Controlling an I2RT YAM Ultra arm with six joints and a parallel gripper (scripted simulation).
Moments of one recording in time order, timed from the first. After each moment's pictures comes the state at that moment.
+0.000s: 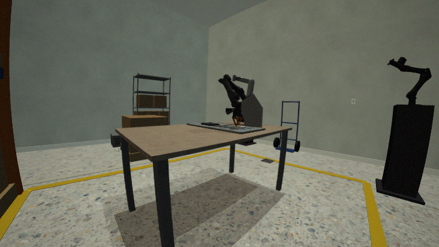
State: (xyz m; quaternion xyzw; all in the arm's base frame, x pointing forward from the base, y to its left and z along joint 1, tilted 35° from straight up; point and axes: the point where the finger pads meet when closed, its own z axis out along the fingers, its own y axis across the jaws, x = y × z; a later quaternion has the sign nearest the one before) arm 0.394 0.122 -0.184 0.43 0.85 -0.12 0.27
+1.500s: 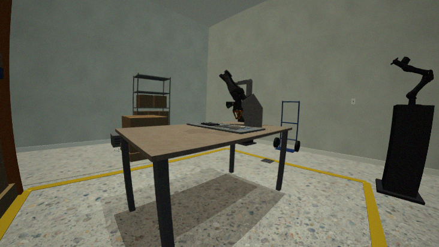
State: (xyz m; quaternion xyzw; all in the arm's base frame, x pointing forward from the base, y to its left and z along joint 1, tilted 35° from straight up) arm 0.373 0.150 -0.139 0.43 0.85 -0.12 0.27
